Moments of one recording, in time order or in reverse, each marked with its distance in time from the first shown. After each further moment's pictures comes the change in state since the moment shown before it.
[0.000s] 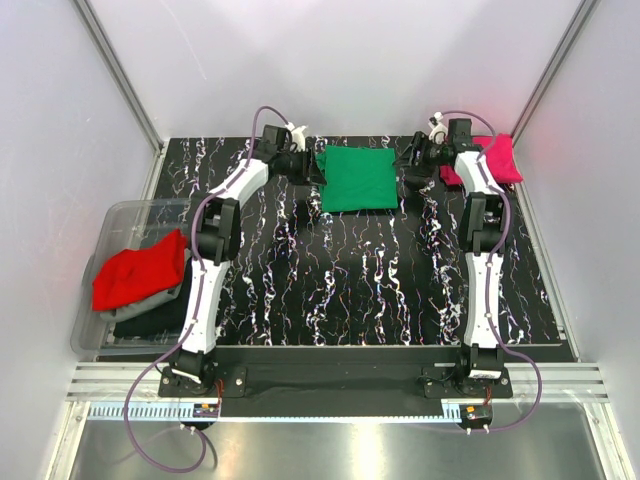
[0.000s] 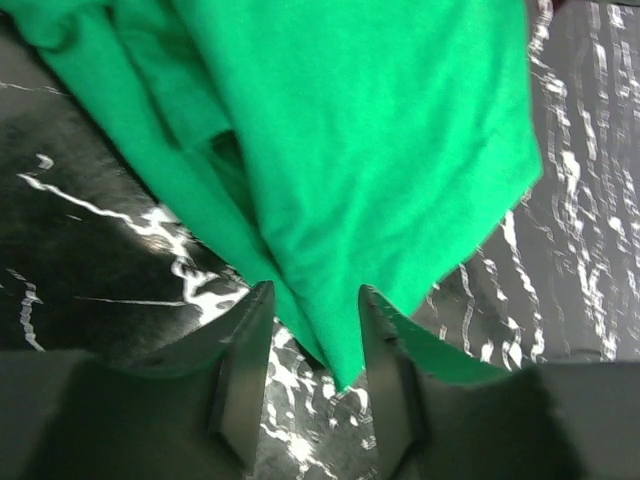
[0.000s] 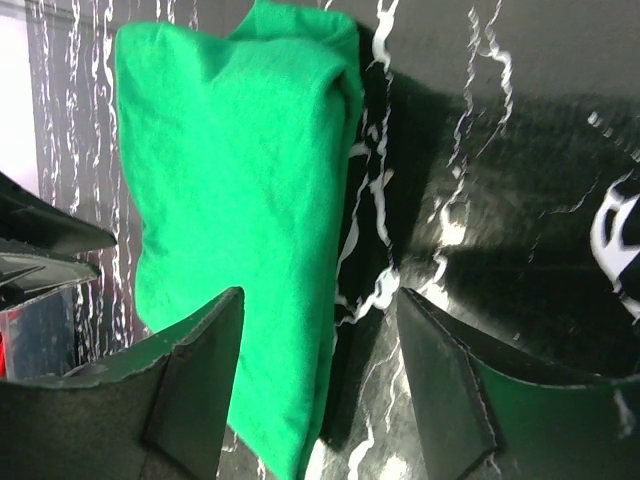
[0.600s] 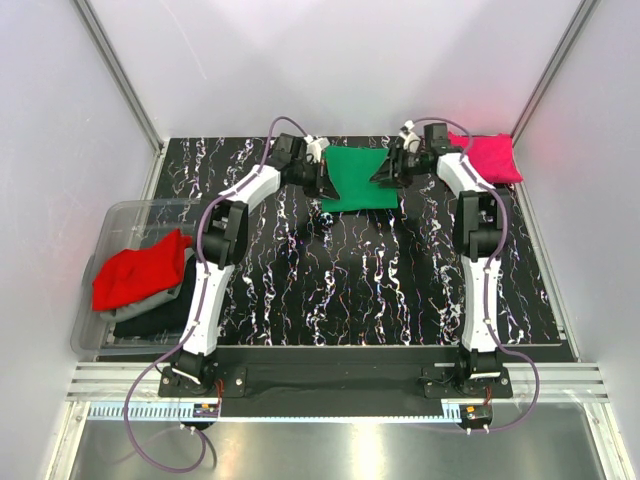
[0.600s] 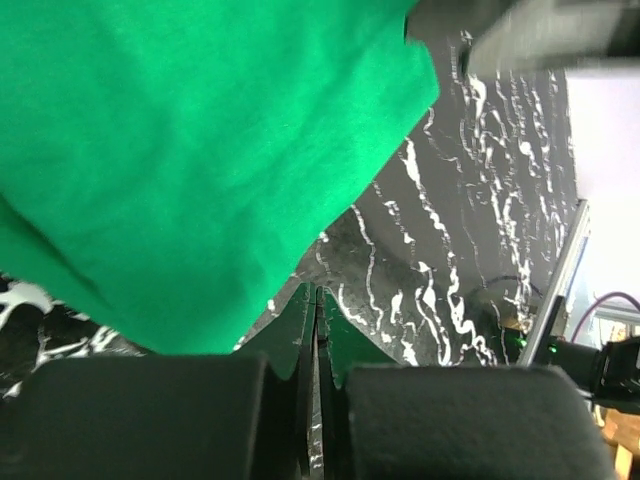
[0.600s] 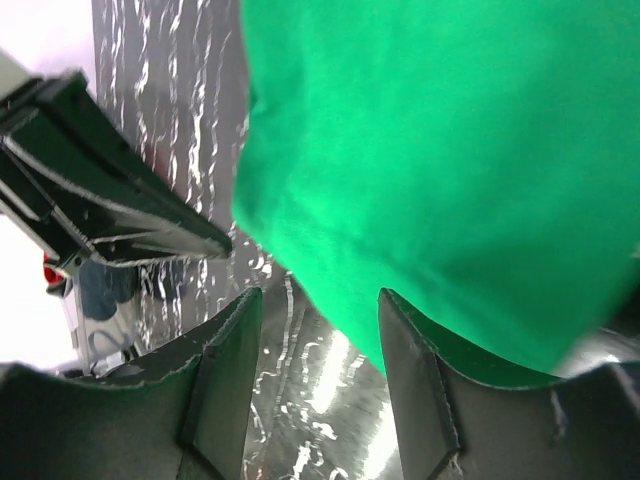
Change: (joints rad) left arm -0.069 -0.037 -0.094 0.004 0.152 -0.050; right arm 0.107 -0.203 -0.293 -0.014 -0.109 -0.027
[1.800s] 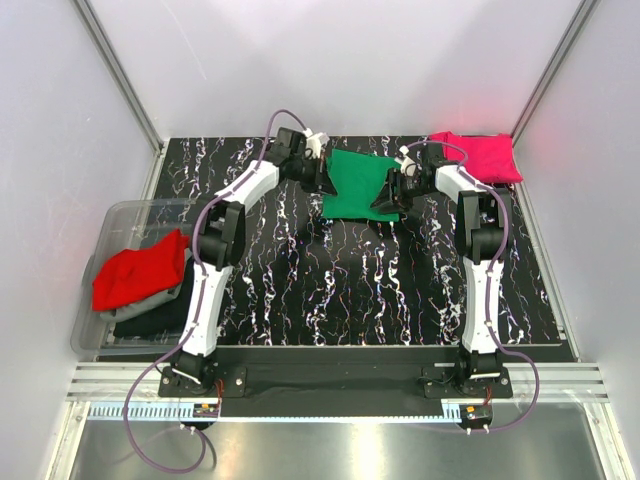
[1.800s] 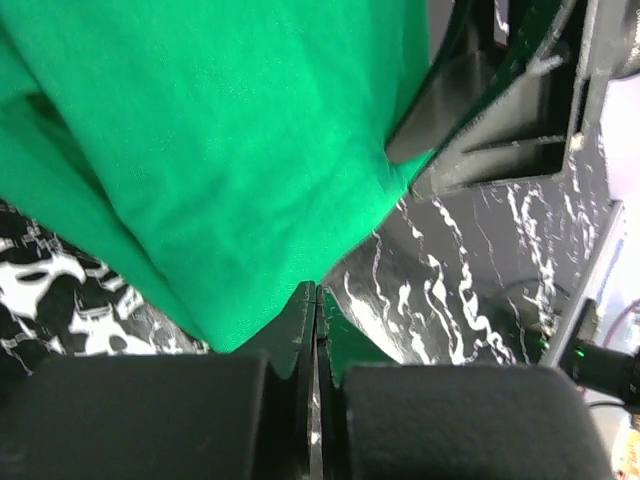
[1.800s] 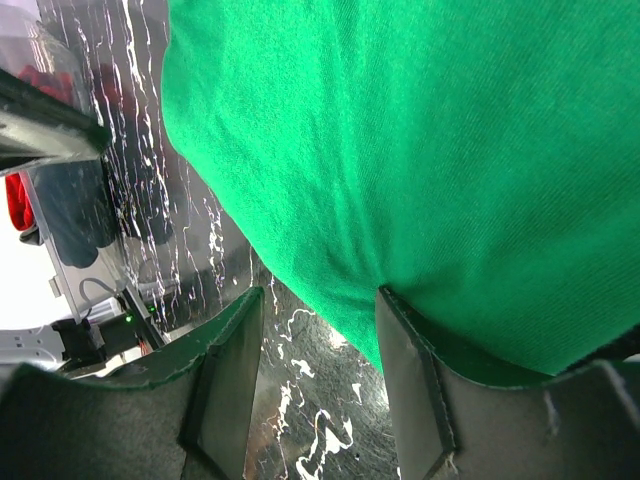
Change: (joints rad) left arm -0.004 -0.053 0.004 -0.072 -0.061 0.064; right arm 0.021 -0.063 -0.236 -0.060 -0.005 -0.099
